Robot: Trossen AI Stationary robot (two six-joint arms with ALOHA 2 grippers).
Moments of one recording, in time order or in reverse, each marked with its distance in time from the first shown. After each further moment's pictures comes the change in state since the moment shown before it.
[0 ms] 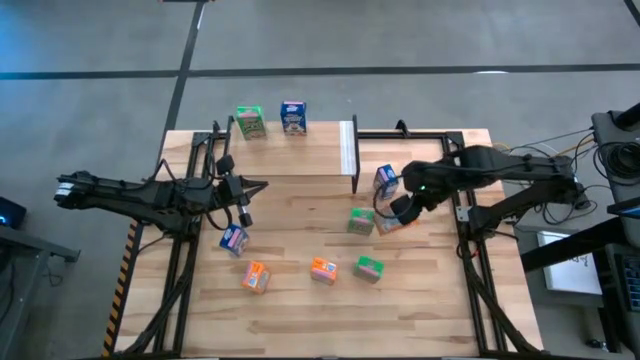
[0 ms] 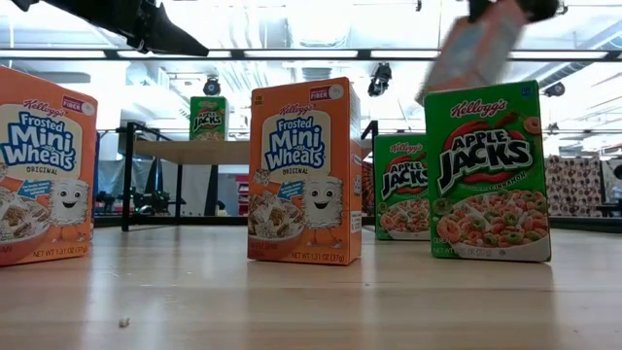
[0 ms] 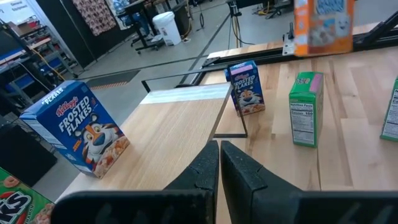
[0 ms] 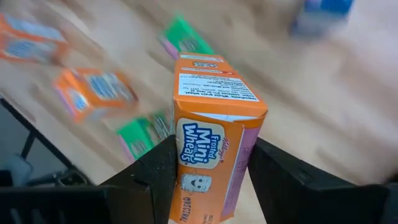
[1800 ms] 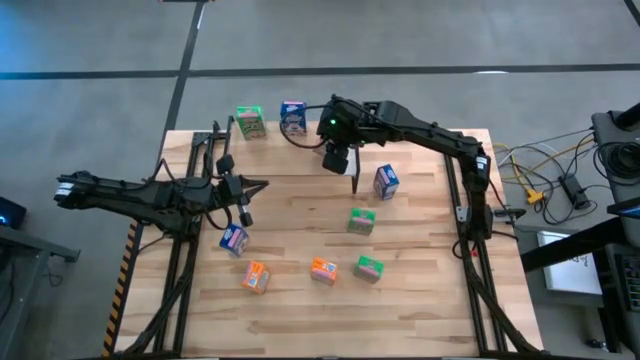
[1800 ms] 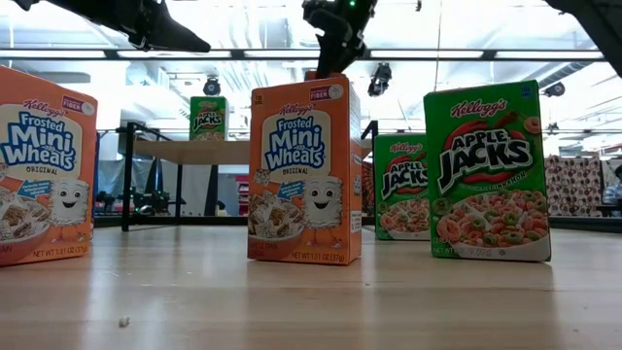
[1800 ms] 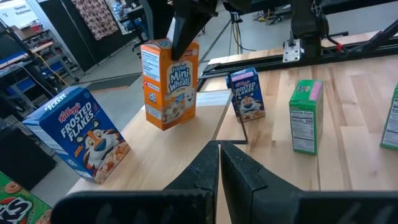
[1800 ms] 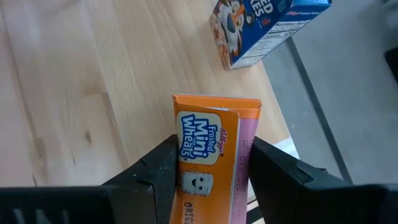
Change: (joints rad) left arm 0.000 0.002 0.000 0.030 0.000 0.005; right arm -0.331 0.696 0.712 0.183 0.231 -1.127
